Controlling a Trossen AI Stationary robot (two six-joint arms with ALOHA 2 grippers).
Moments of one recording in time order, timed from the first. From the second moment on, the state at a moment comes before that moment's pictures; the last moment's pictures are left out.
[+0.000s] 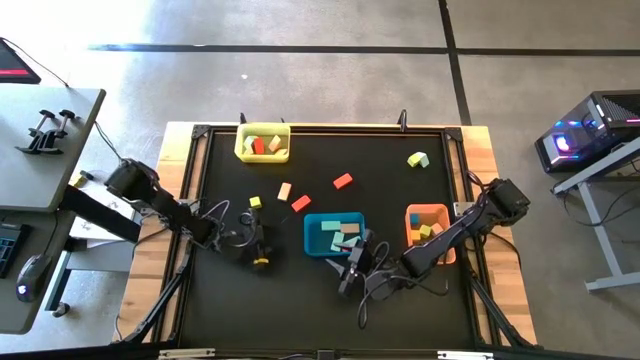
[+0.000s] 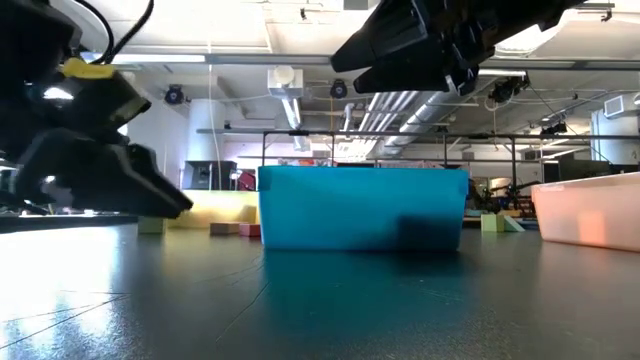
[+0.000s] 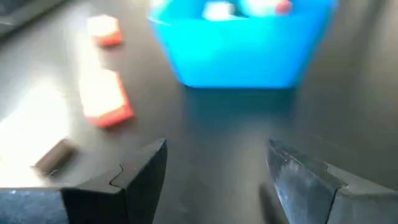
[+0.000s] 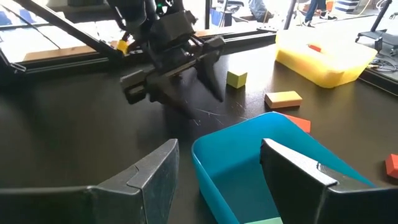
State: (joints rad) left arm -0.49 1.56 0.19 0.77 -0.67 -0.26; right arm 0.57 1.79 0.97 0.30 0.91 0.44
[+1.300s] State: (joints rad) left arm -0.11 1.04 0.01 0.21 -0.64 -0.60; right arm 0.57 1.79 0.97 0.31 0.90 0.43
